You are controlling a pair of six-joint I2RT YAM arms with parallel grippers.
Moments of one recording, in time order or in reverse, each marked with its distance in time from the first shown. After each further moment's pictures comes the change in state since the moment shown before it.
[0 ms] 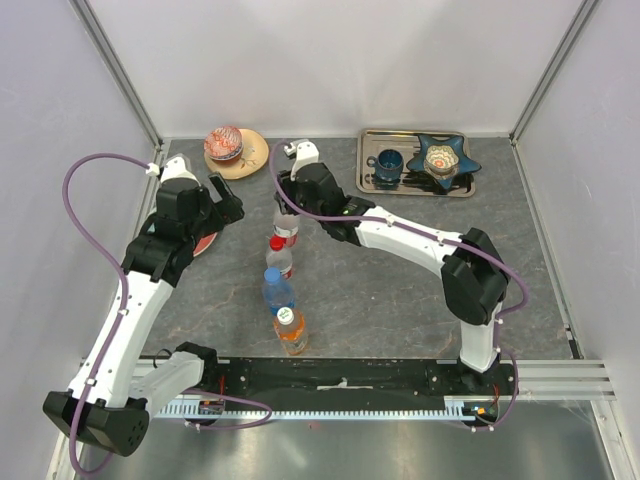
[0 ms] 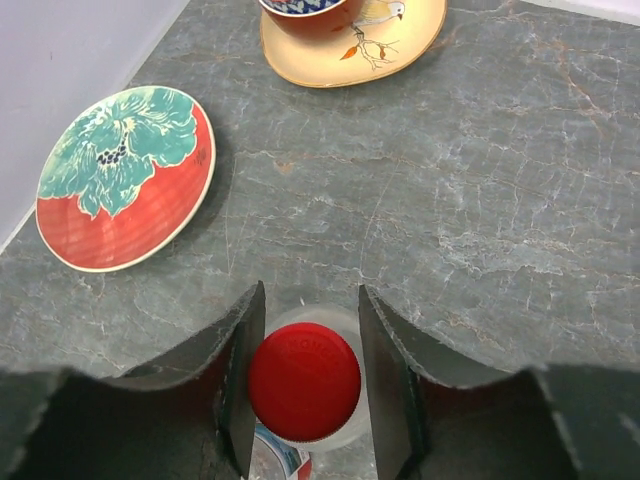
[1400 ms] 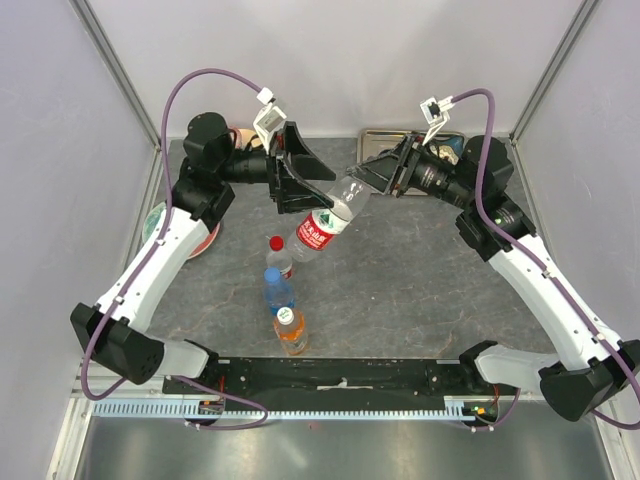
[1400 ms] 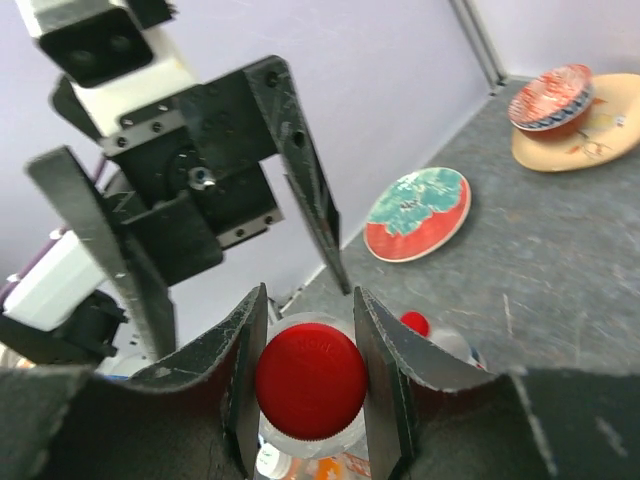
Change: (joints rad) left arm -0.175 0.401 0.330 0.692 1.423 0.105; right arm -0.394 -0.729 -0.240 -0.068 -0.769 0.359
